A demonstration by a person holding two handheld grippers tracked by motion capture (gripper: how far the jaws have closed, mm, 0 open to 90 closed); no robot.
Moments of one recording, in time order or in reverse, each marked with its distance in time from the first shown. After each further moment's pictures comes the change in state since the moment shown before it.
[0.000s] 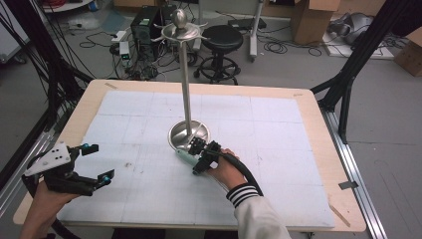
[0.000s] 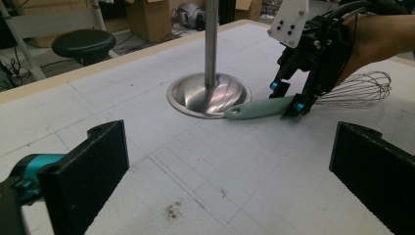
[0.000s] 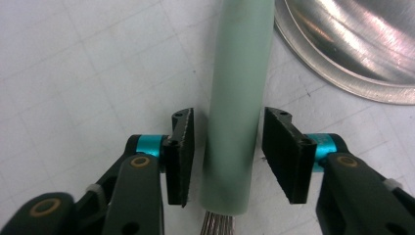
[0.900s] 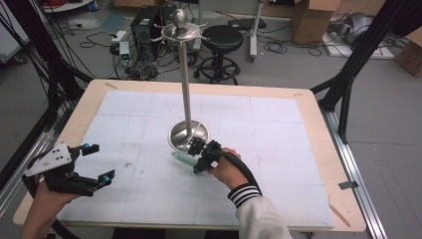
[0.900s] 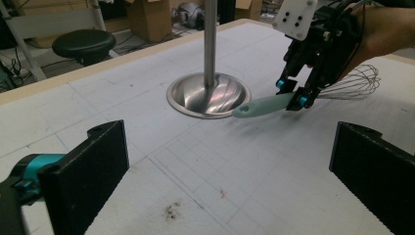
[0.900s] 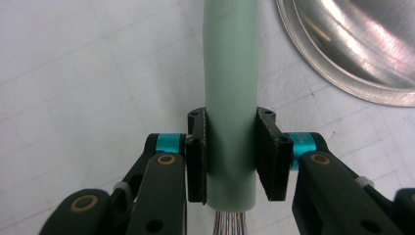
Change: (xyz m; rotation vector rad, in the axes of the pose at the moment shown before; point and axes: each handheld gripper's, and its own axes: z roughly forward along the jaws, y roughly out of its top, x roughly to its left) left arm -0.002 0.001 0.000 0.007 0.005 0.006; right arm 0.004 0.001 -0.013 -0.006 0.011 -0.049
